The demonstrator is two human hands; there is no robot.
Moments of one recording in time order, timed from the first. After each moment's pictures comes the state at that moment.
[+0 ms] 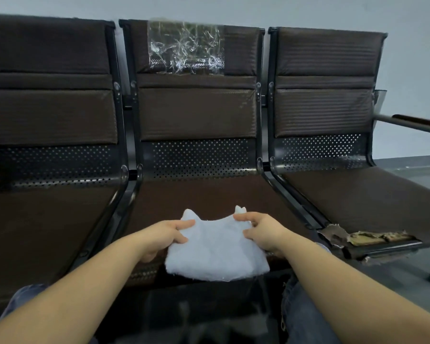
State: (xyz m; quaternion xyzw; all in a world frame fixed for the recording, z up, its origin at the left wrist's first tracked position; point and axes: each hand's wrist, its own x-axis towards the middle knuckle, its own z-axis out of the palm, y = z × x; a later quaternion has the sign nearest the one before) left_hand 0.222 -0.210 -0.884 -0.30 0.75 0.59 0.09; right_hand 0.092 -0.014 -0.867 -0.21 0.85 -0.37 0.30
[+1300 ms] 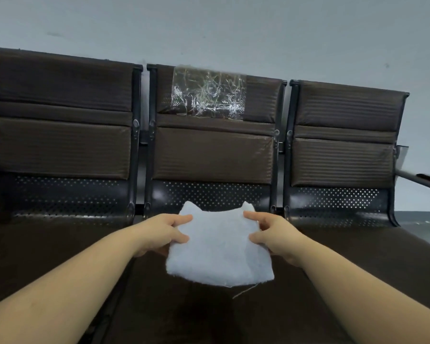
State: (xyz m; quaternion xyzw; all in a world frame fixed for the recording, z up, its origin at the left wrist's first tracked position) left_hand 0.172 -0.291 -0.789 -0.27 0.78 0.56 0.02; right_hand 0.023 -0.084 -0.775 -0.25 0.82 -0.44 0.28
